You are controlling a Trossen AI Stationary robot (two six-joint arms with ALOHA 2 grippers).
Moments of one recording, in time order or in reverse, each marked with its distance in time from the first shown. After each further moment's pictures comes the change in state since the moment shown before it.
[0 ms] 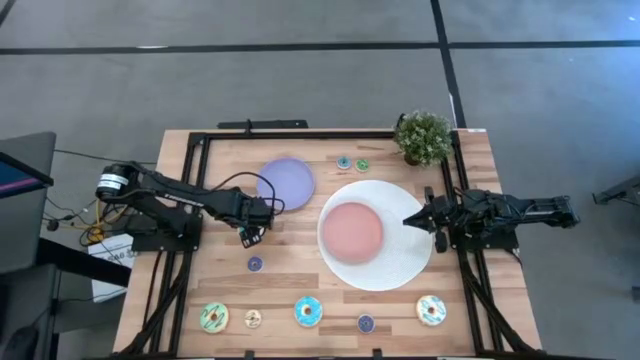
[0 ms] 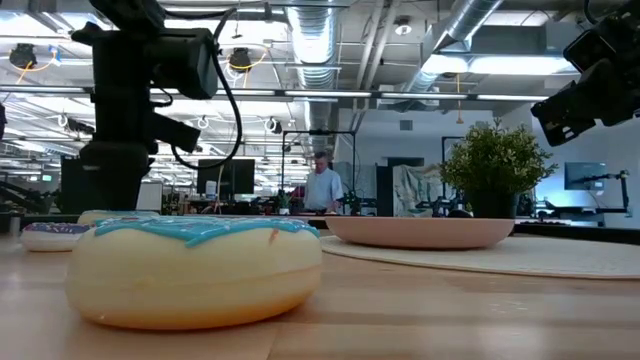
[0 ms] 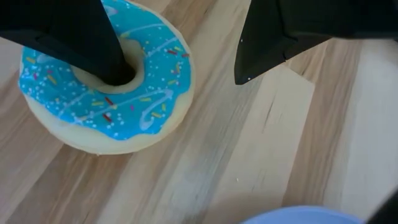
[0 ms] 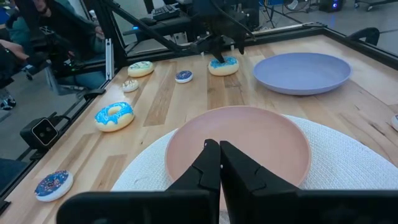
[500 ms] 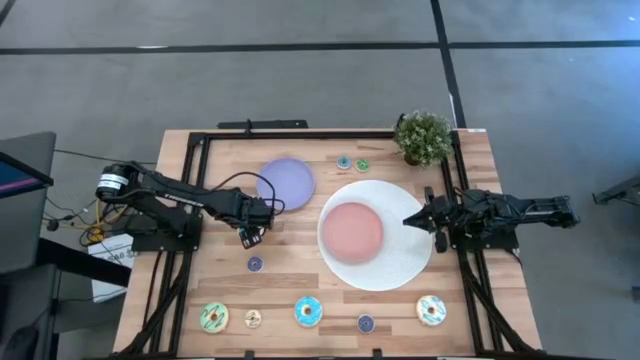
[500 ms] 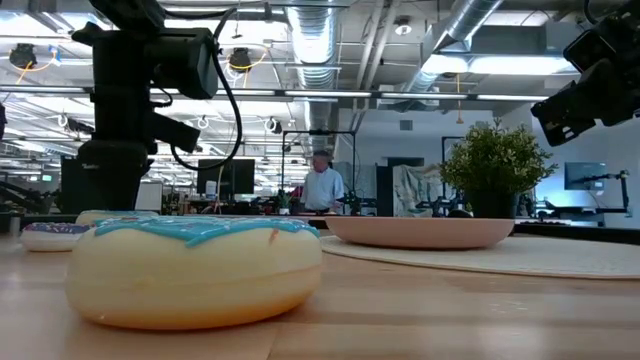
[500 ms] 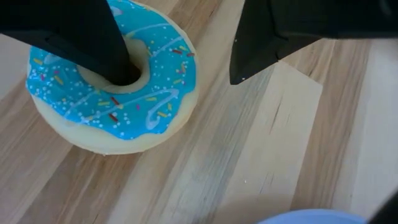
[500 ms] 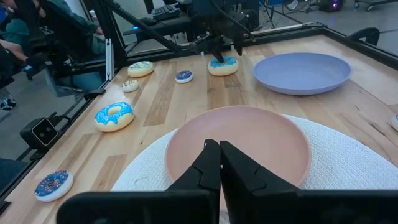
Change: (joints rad) left arm 0.000 0.000 0.000 0.003 0.020 0.000; right arm 0.000 0.000 0.000 0.000 0.000 0.000
